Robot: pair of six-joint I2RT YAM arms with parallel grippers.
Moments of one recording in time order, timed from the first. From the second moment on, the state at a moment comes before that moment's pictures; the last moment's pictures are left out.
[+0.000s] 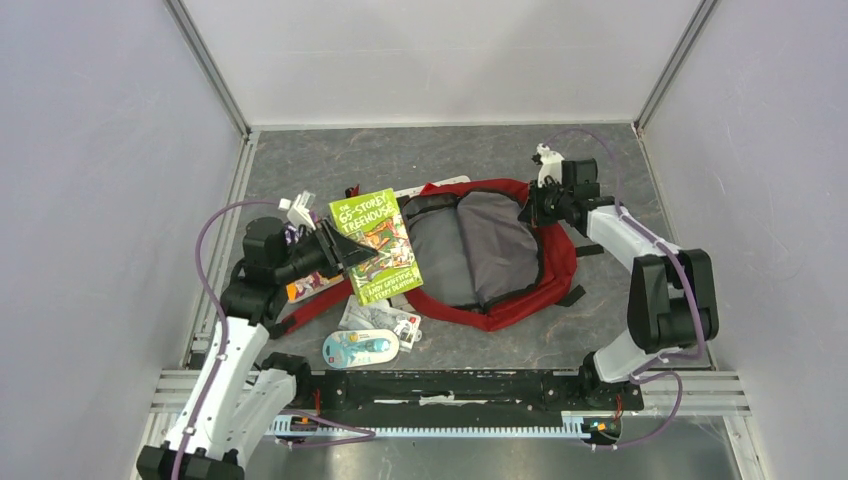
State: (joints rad) left arm -0.14 0.71 0.68 -0.39 0.68 -0.77; right arm 0.12 1.60 0.99 -0.19 -0.40 0.01
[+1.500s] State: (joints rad) left arm -0.69 1.76 0.86 0.63 0.31 -1.07; right arm 0.13 1.30 1.25 -0.41 -0.31 0.15
